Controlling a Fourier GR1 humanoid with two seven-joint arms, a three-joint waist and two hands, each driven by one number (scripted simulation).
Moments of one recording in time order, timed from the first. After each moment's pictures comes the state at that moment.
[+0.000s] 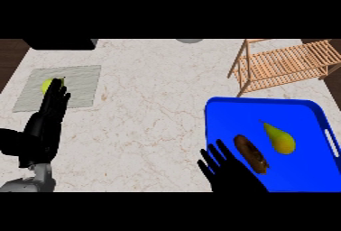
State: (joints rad) left arm -0.06 0.25 -0.03 -1.69 0.08 0.24 0.15; right arm -0.47 -0.67 1.07 -1.96 0.92 0.65 0.51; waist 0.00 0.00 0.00
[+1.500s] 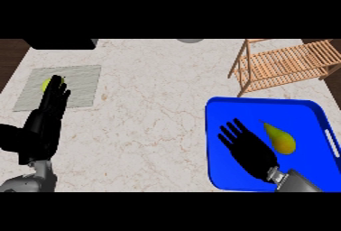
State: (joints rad) left arm -0.08 0.19 0.03 -1.70 0.02 0.18 0.18; right arm -0.31 -0.60 0.80 -1.52 1.34 0.36 0.06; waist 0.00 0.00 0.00
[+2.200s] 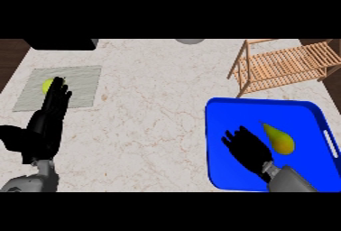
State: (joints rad) left arm -0.08 0.17 0.06 -1.65 0.00 0.15 0.14; right arm -0.29 -0.50 0.71 -1.36 1.50 0.29 -0.08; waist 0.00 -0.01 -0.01
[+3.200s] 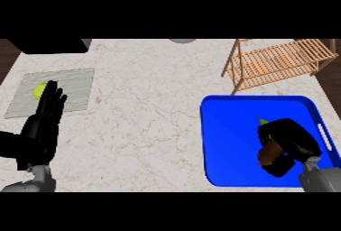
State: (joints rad) left arm -0.05 0.15 0.07 -1.70 0.00 0.16 0.15; right arm -0.13 -0.42 0.16 -1.38 1.01 0.24 -0.16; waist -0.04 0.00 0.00
